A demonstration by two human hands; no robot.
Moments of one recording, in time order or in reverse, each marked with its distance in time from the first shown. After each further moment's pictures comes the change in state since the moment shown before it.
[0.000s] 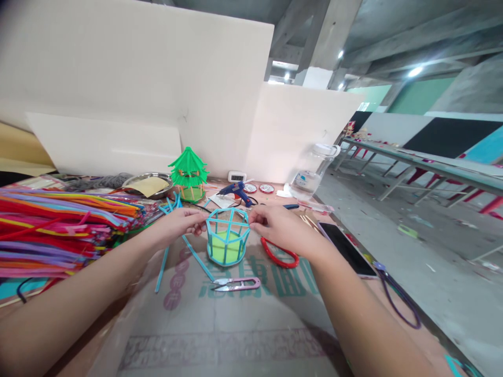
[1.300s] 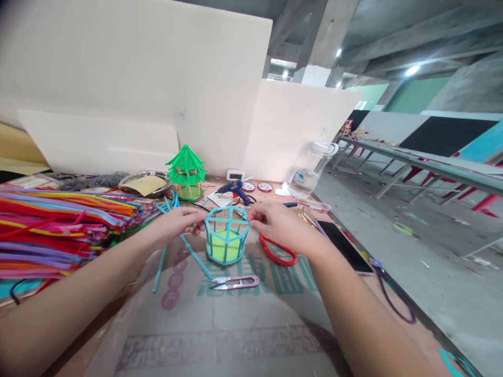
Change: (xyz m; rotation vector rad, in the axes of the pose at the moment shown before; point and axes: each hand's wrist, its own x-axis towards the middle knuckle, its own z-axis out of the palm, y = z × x) left_hand -0.002 0.003 0.001 0.003 -0.017 0.007; right_hand 0.002 0.000 -0.001 -0.041 0.009 0.021
